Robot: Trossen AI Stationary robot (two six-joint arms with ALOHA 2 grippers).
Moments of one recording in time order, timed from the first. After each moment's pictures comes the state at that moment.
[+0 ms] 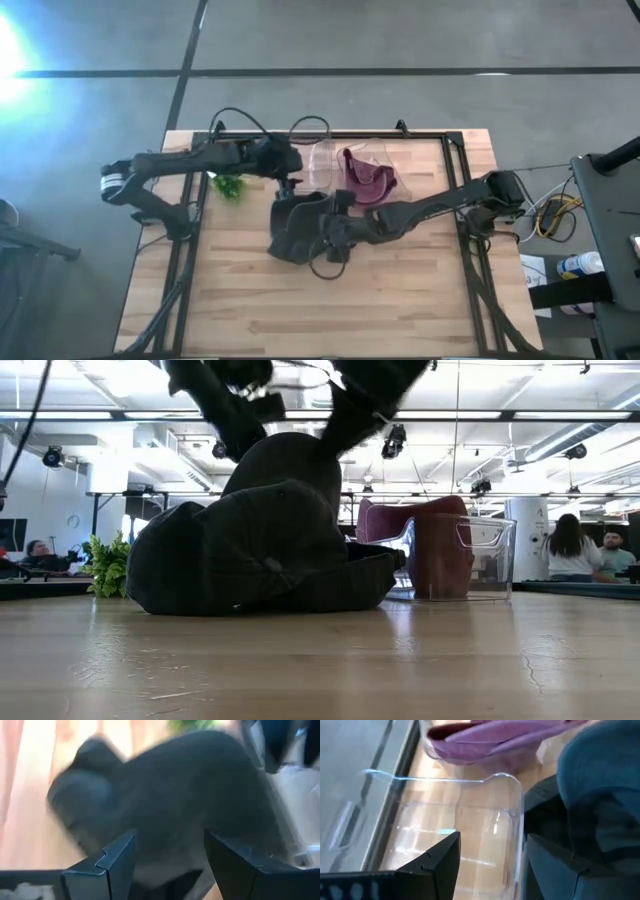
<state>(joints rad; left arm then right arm) 0.31 1.40 1.14 -0.52 -0.04 0.26 0.22 1.78 1.40 -0.49 0.47 0.09</state>
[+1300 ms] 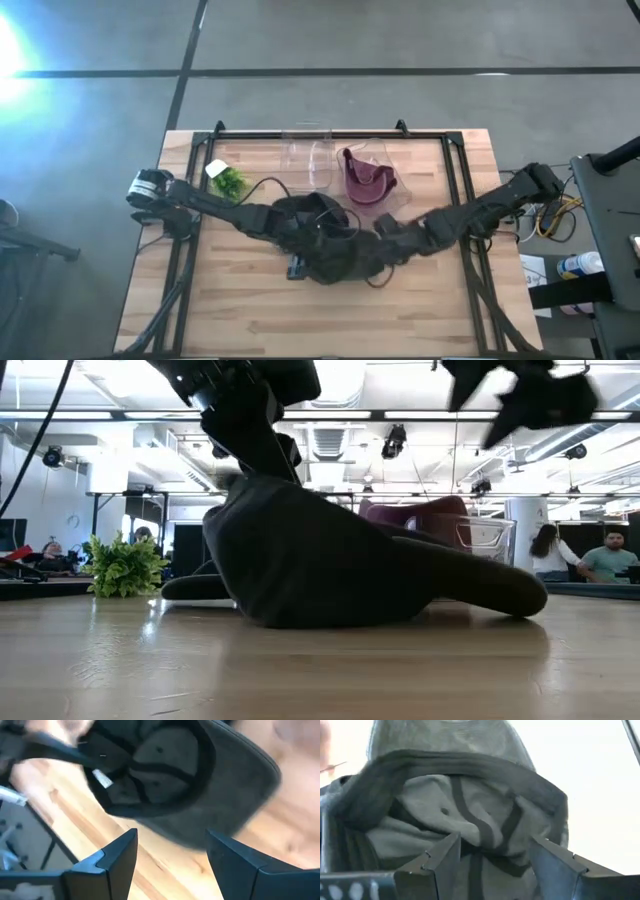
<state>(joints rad) -0.20 1.65 1.16 -0.37 0.04 -0.11 0.40 1.46 1.18 -0.77 0.20 1.43</state>
